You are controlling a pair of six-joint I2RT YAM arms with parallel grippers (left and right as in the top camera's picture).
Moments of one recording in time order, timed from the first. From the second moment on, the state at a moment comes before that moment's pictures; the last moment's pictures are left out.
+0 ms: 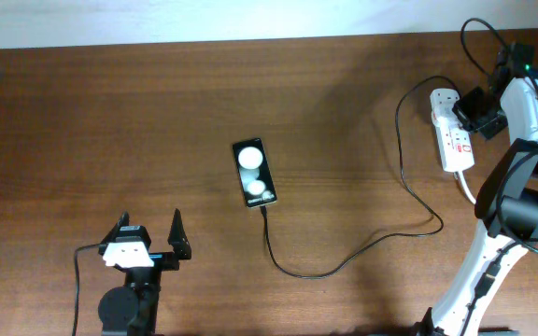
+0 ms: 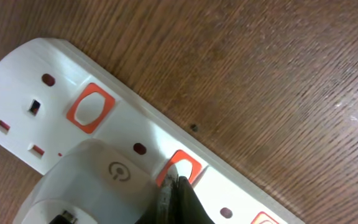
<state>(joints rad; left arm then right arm) -0.06 0.01 0.01 -0.08 -0.05 -0.12 -0.38 2.33 1.96 -0.97 -0.04 0.60</state>
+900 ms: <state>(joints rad) -0.06 0.01 0.01 -0.08 -0.05 -0.12 -0.37 1.86 2.13 -1.47 0.02 0.55</state>
